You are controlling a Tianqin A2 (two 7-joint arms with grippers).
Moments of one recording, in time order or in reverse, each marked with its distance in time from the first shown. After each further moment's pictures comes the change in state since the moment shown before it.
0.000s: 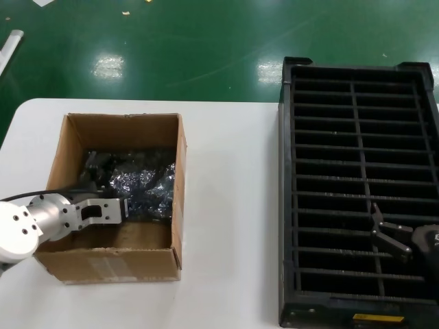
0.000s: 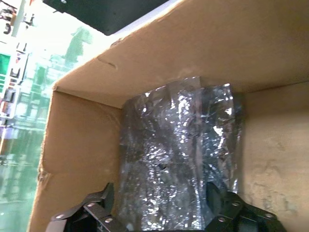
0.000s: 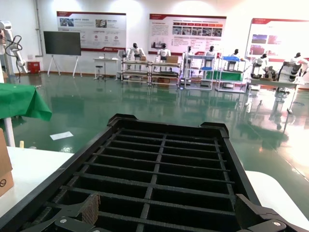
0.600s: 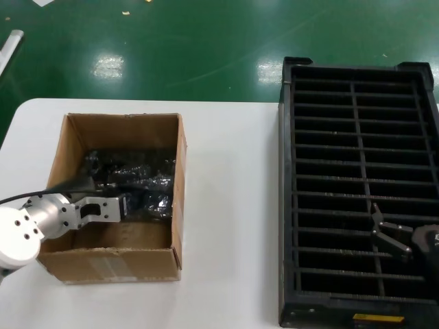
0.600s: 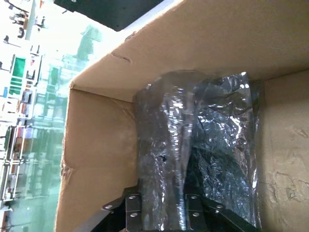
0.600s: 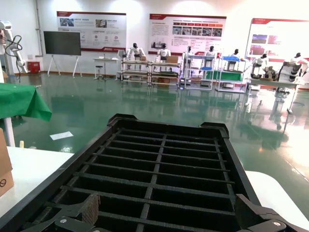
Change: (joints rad) left arm 0.020 0.001 -0.004 -0.024 0.009 -0.079 0.039; right arm 0.000 0.000 0.000 0.000 0.000 0.000 0.000
